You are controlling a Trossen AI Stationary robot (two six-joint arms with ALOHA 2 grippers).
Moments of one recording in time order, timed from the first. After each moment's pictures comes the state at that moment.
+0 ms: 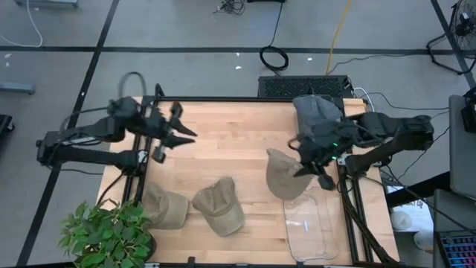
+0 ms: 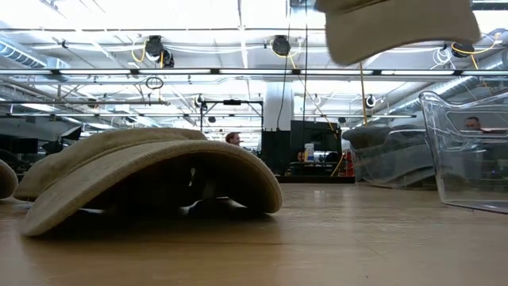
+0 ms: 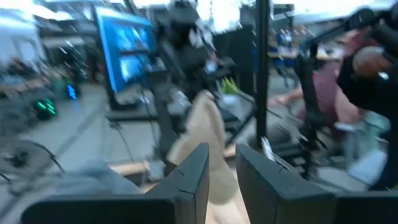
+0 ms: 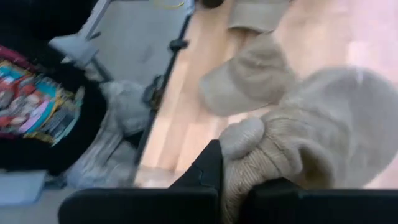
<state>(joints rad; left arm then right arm) 0.21 0.81 0.89 0.00 0.46 0.05 0.20 1.22 1.55 -1.07 -0.26 0.16</state>
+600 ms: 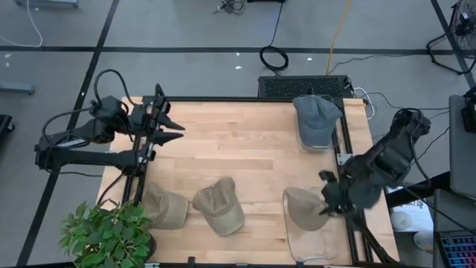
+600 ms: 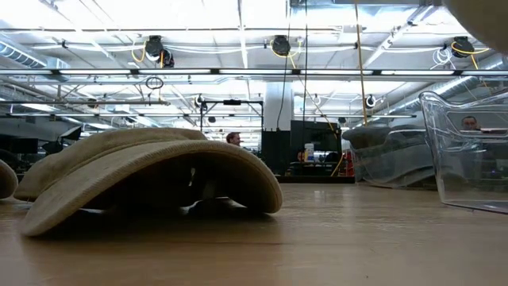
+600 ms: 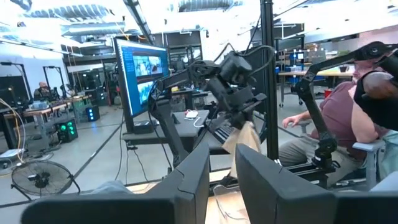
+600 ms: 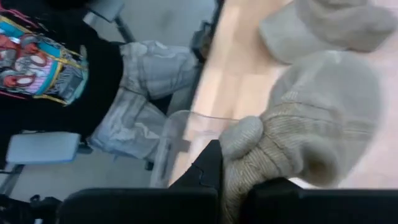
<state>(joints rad) 0.22 0.71 0.89 0.00 0.42 0.04 0.79 1.15 1.39 -1.04 0.06 0.59</state>
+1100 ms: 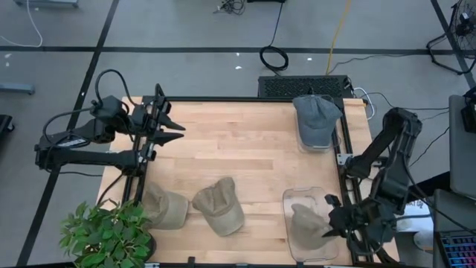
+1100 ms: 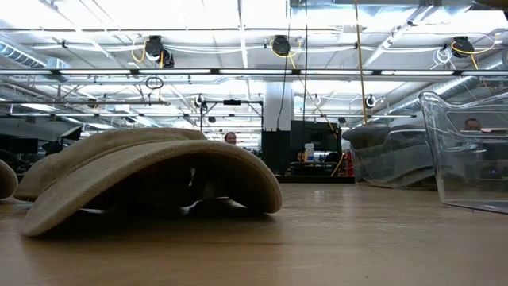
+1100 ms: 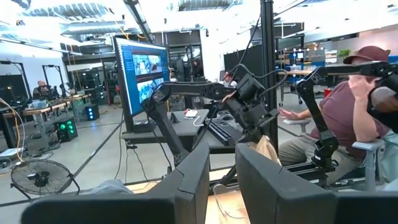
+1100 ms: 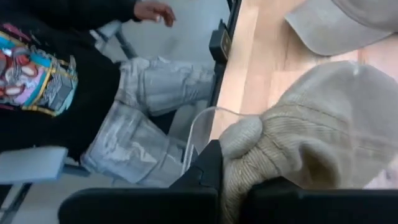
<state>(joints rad) 0.22 0.71 0.89 0.00 0.42 0.04 1.10 1.15 1.08 -0.69 0.36 0.85</state>
